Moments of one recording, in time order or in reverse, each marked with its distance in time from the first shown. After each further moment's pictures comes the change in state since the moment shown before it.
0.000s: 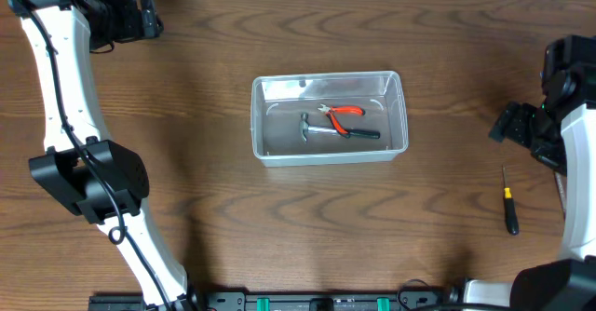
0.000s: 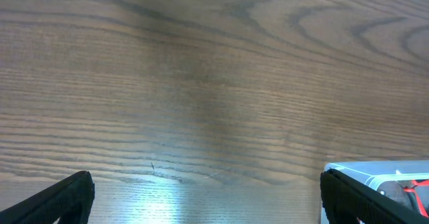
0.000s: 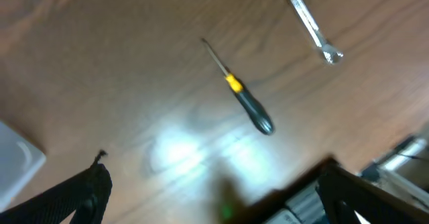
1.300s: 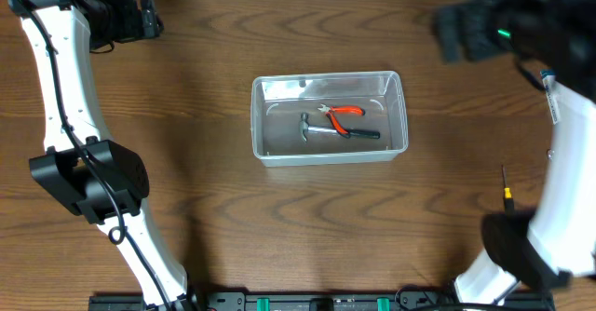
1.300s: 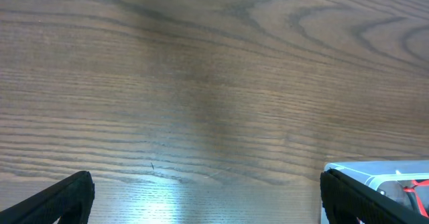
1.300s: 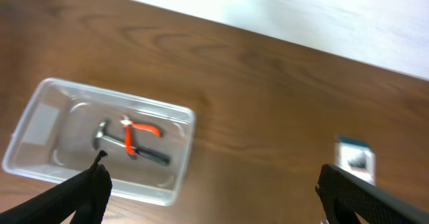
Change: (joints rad) left arm 0.000 0.000 0.000 0.000 0.000 0.000; right arm 0.396 0.288 1.239 -0.300 -0.202 -0.521
